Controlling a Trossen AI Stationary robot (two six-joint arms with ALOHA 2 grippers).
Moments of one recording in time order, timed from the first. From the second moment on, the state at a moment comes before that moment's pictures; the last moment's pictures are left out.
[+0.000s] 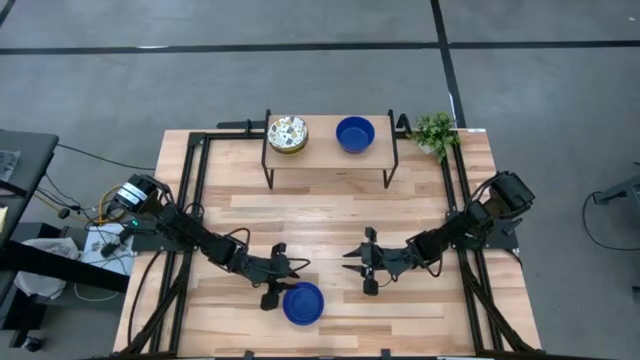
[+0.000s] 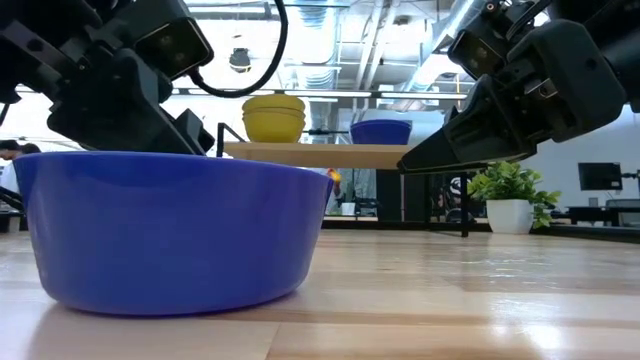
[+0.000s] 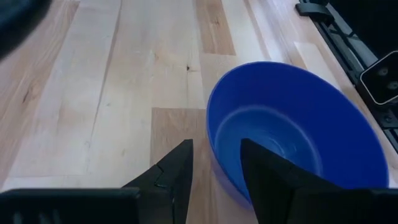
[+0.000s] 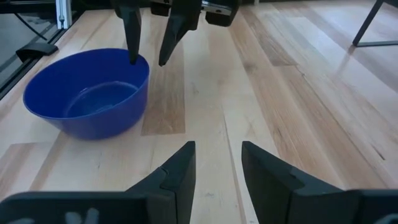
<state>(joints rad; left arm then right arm) -0.53 1.52 0.59 0.48 -0.23 -0.33 0.47 1.71 0.55 0.69 0.44 0.21</state>
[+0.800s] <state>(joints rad) -0.53 1.53 0.59 0.47 -0.23 -0.35 0.47 1.71 0.55 0.69 0.44 0.21</state>
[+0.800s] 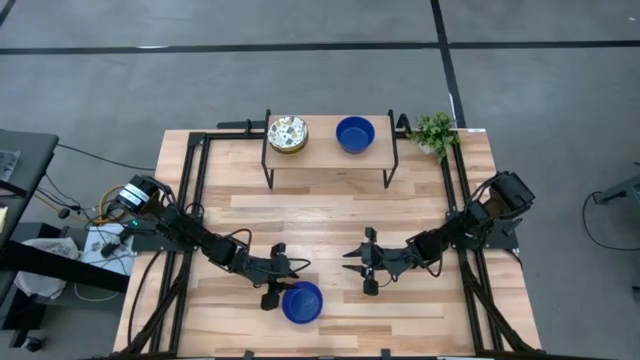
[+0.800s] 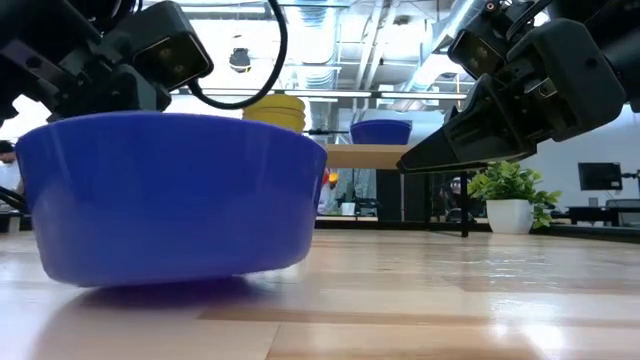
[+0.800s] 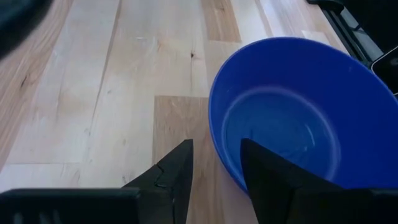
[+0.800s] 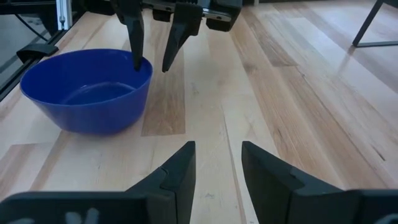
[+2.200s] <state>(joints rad) -0.45 1.53 0.62 0.56 -0.24 -0.22 0.47 1.71 0.57 0.79 0.44 0.18</state>
